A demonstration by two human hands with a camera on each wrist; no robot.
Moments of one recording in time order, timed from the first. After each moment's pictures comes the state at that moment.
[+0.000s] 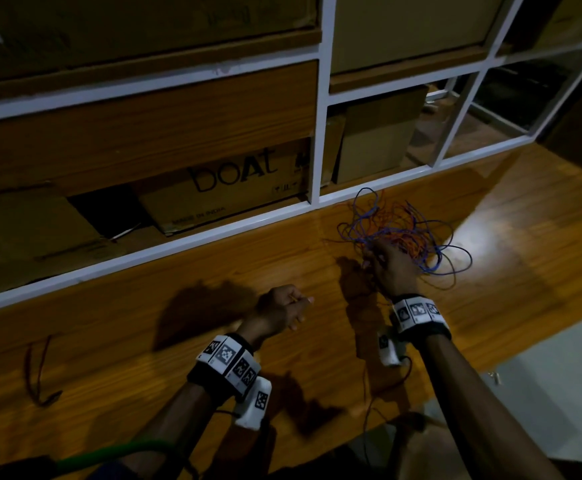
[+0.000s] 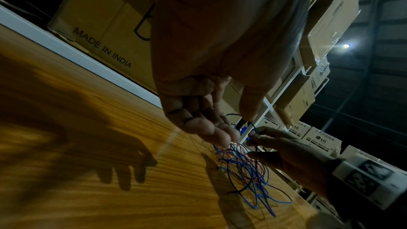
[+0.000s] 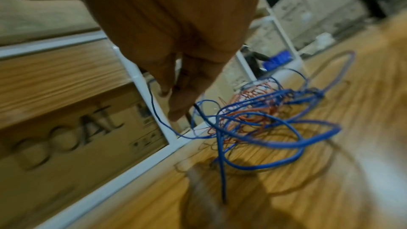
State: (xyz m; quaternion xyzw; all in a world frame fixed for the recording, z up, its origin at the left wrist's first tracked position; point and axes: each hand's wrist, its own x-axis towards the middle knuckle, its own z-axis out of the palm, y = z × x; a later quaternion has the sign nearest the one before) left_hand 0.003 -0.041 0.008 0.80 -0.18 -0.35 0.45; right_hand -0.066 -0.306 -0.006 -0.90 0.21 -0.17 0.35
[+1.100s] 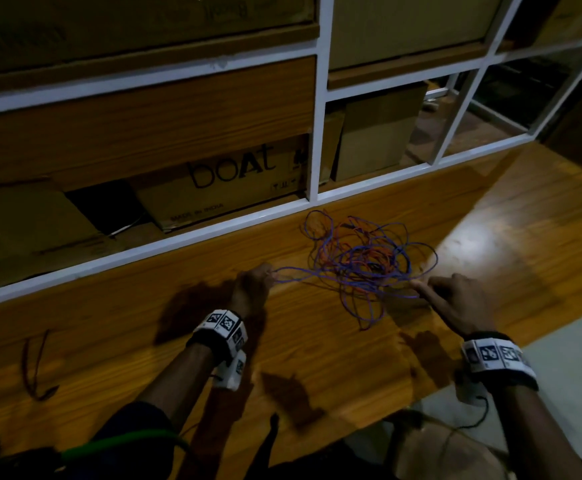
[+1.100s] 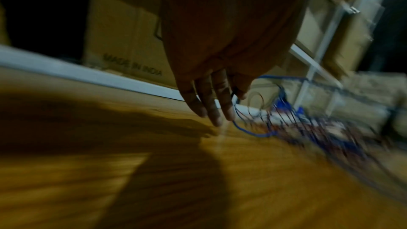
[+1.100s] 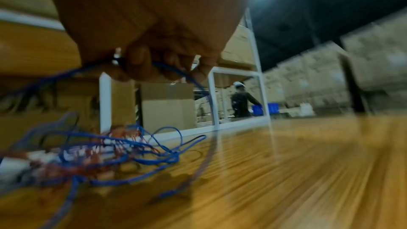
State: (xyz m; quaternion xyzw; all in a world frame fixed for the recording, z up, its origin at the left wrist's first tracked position) left_hand 0.058 -0.024 -0.043 0.88 -0.29 -0.08 0.36; right_hand -0.176 -0.359 0.017 -0.95 0.15 -0.16 0.19
